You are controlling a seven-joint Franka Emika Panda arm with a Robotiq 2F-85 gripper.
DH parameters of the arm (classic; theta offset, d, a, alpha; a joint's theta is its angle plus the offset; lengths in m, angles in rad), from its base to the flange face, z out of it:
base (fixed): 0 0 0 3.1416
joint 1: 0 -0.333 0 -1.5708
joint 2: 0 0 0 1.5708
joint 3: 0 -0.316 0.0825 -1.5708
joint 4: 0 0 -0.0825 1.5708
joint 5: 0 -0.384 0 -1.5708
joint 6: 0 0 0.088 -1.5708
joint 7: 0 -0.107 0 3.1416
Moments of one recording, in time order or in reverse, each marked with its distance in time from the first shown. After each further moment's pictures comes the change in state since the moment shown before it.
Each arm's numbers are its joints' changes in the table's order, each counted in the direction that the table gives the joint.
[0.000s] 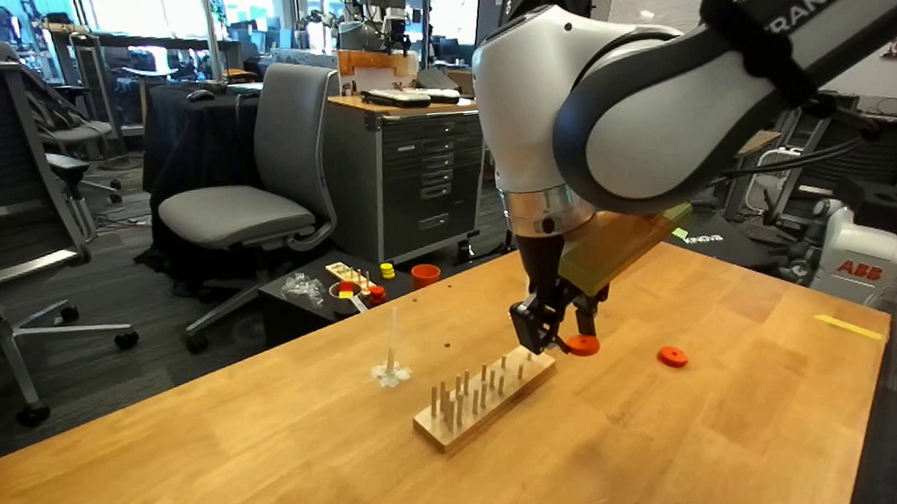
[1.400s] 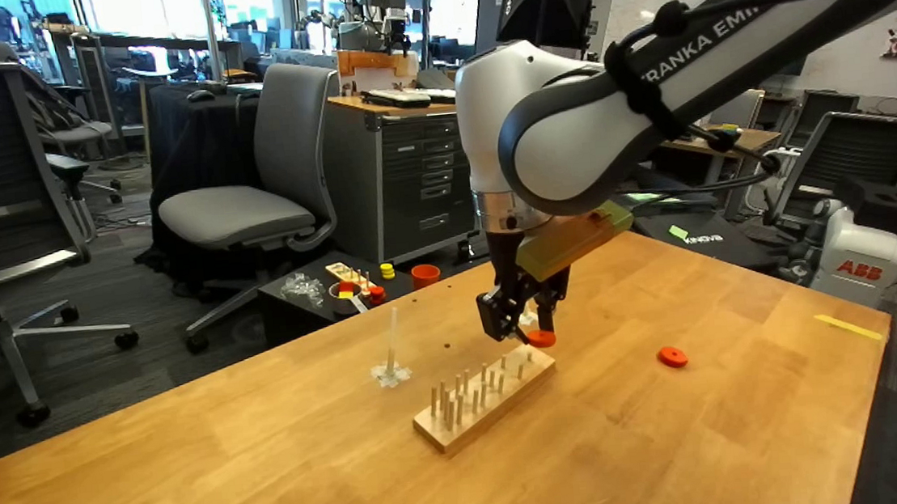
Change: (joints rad) arm 0.077 -0.183 -0.013 0.249 -0.078 -0.008 0.108
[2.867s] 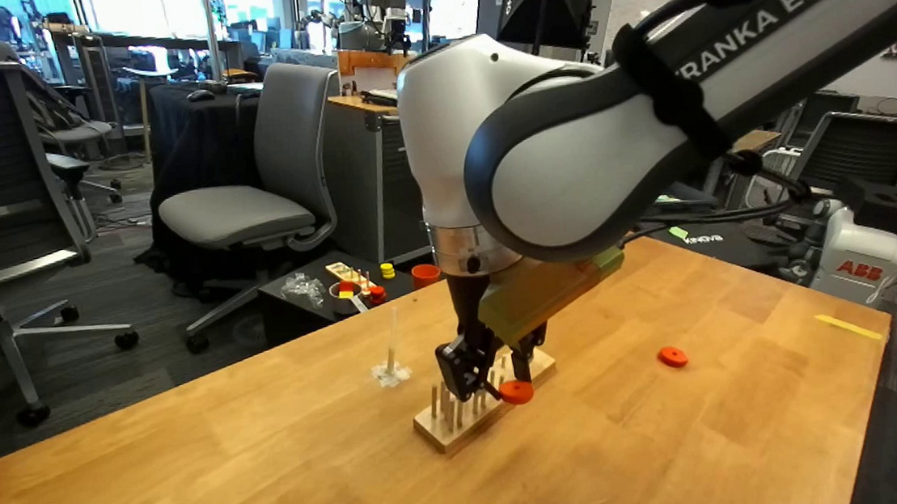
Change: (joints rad) arm -0.144 0.025 -0.016 -0.043 -0.017 0.004 -0.113
